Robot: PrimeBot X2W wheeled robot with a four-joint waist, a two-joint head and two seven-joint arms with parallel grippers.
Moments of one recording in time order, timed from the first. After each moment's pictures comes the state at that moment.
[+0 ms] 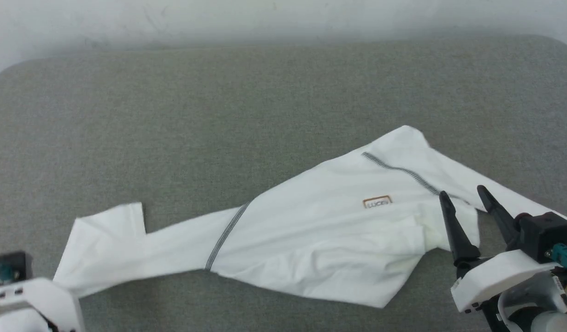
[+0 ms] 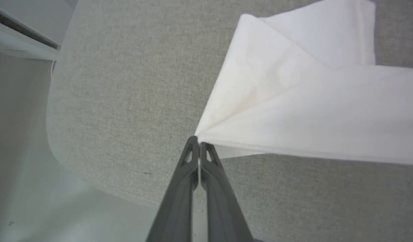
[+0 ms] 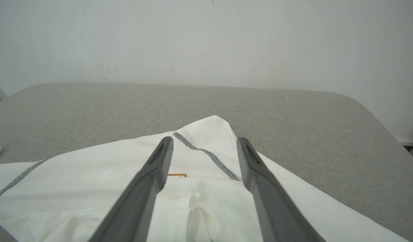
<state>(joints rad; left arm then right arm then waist) 0.06 0.62 -0.12 0.02 -0.51 0.37 0.53 0.05 -0.05 -0.02 -0.22 0.12 0.13 0.17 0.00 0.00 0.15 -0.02</state>
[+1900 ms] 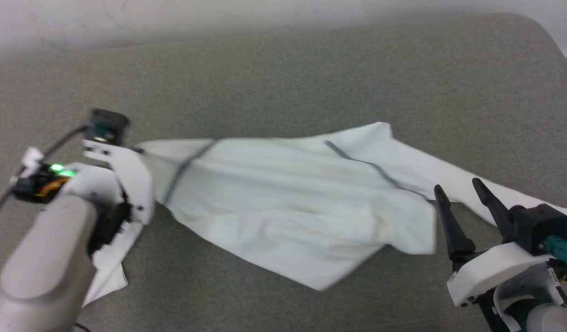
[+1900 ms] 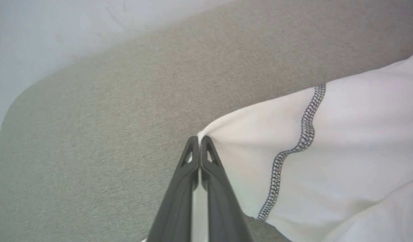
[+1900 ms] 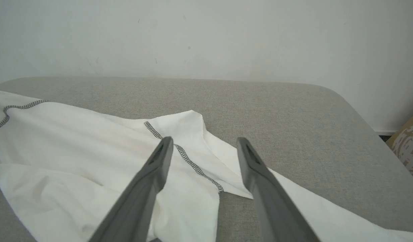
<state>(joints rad) -0.54 0.51 -0.44 0.26 -0.43 0.08 0.54 0.02 -0.06 -0.01 -0.22 0.11 0.13 0.19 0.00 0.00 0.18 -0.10</state>
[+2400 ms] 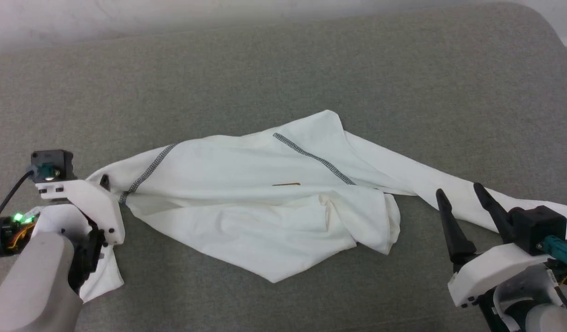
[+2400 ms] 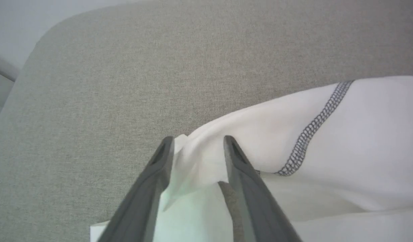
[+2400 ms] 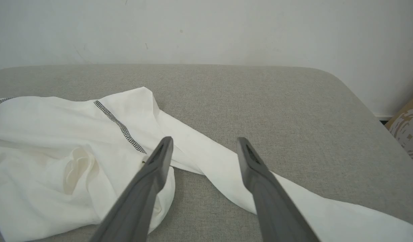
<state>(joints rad) -0.40 0.52 -0.28 0.33 -0.49 0.26 0.39 0.01 -0.05 -0.02 -0.18 0.11 0.13 0.18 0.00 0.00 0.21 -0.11</state>
